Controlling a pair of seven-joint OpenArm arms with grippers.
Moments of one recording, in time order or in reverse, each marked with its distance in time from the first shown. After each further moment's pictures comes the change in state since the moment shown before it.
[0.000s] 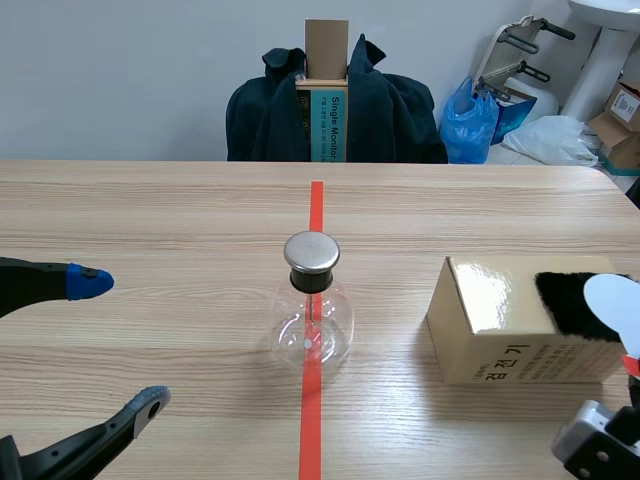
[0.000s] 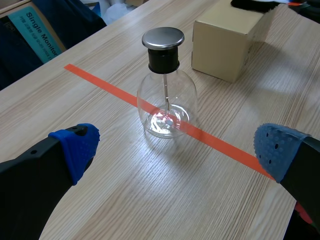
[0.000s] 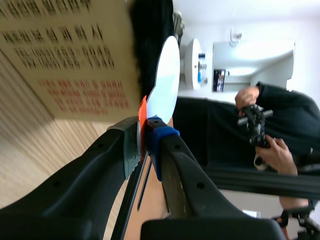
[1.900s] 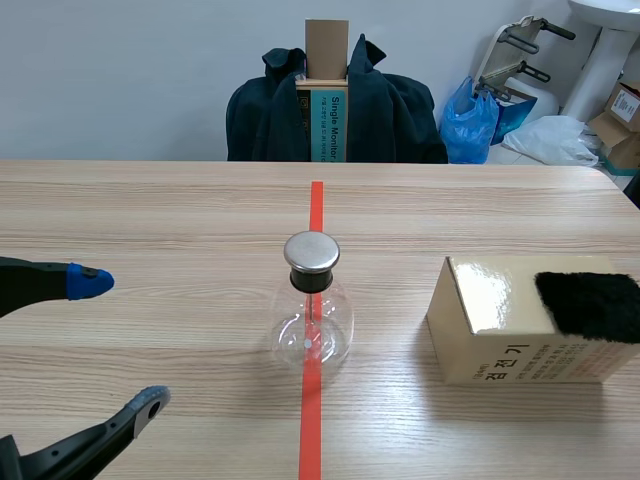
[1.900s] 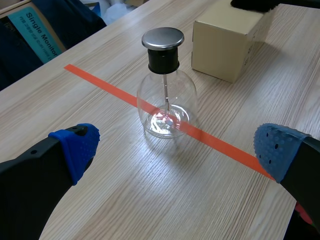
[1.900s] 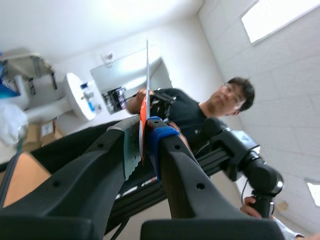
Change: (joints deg) left arm -0.2 0.0 0.0 0.0 0.0 0.0 0.0; right arm -1.9 1.1 15.9 31.8 17.7 1.1 6.8
